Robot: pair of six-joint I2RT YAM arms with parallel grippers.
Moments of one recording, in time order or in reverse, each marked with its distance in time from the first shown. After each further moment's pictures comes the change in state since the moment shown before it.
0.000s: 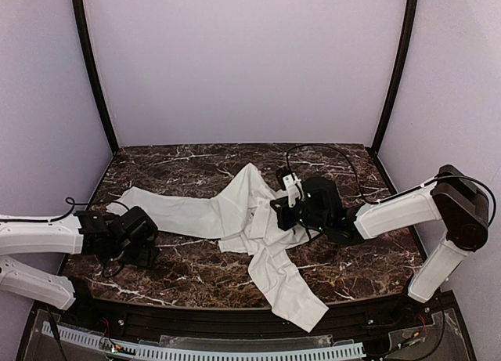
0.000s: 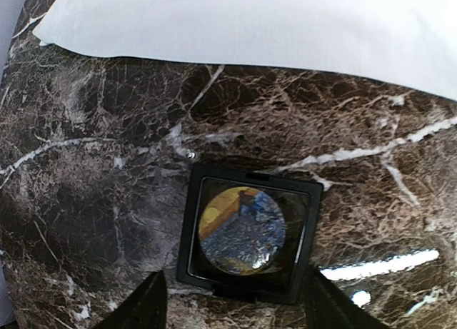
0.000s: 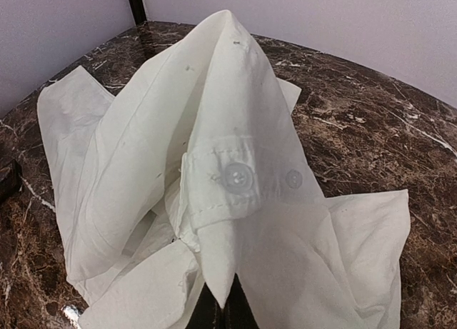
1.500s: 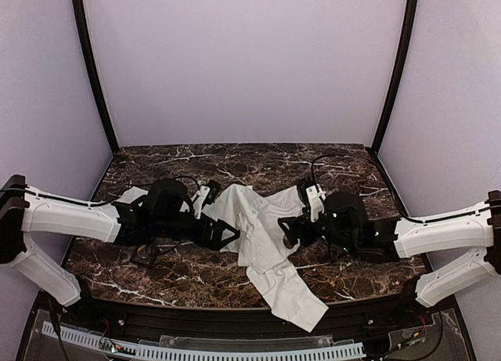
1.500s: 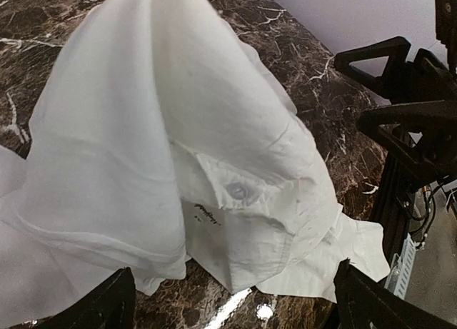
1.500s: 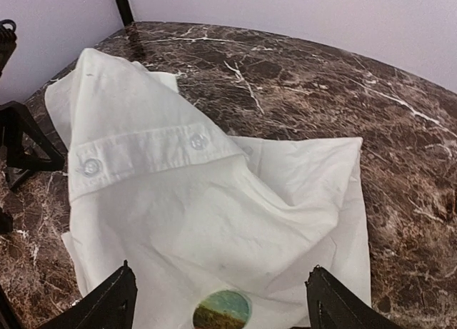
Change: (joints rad) left arm -0.066 0.290 0.157 0.840 0.645 0.304; right arm 0.158 -0.367 -0.153 -0.245 0.188 0.114
